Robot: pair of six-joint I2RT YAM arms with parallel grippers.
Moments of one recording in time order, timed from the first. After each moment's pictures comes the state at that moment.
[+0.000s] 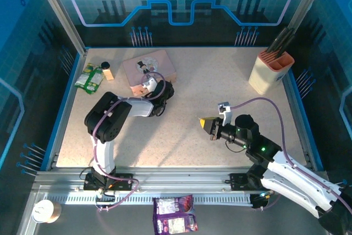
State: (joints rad) left arm -0.52 1.97 1.03 0.23 -0.44 -1.09; right arm 0.72 0.63 0.42 -0.10 -0.16 0.61
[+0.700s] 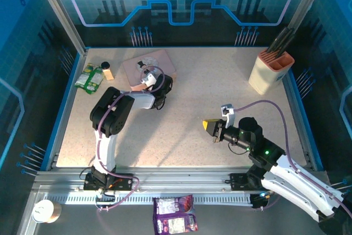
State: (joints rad) left arm -0.47 2.06 1.17 0.11 -0.45 -1.12; right arm 0.71 0.55 0.40 -0.15 -0.17 0.61
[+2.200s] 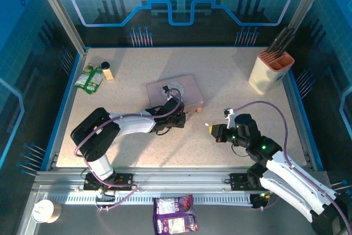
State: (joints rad) left arm -0.78 1.71 0.88 -0.09 -0.05 -0.63; right arm 0.57 0.65 0.39 -0.35 -0.22 0.66
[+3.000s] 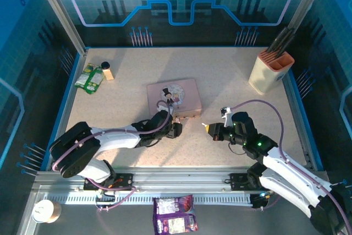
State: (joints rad) left arm -0.85 1.47 0.60 0.06 -0.15 -0.64; right arm 0.57 0.74 0.38 -0.24 -0.27 0.70
